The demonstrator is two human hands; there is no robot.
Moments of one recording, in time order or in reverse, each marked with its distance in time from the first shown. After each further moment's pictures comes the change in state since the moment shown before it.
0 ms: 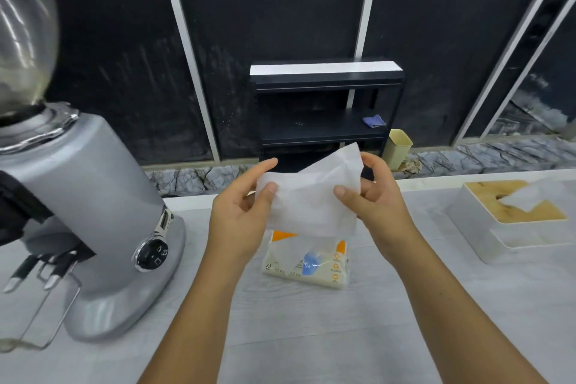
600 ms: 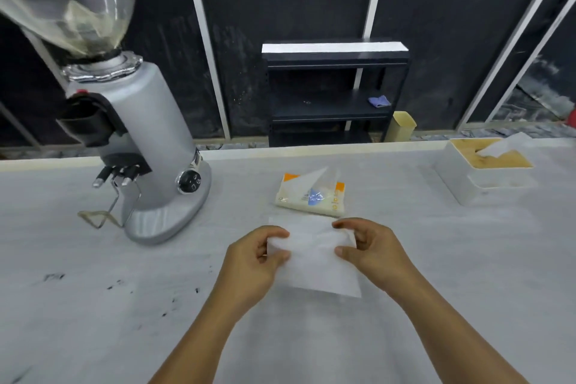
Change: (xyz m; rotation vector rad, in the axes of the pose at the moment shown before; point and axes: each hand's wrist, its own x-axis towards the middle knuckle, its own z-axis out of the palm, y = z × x) left_hand -0.188 -0.026 -0.052 0.261 -0.181 -0.332; right_hand -0.174 0.059 0.001 -0.257 -0.099 0.249
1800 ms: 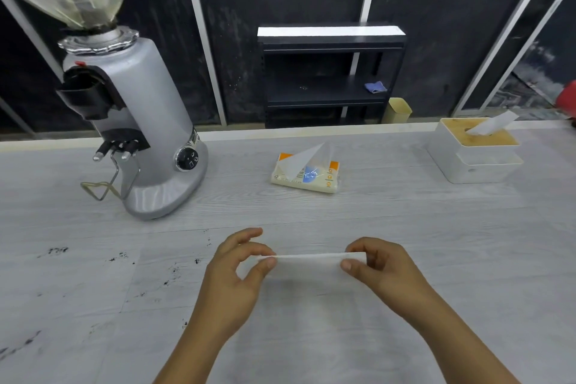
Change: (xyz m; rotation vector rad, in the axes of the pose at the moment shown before) left_hand -0.071 -0.017 -0.010 0.116 0.086 0.084; right_hand -0.077 0.020 -0.012 -0.059 -0.088 -0.010
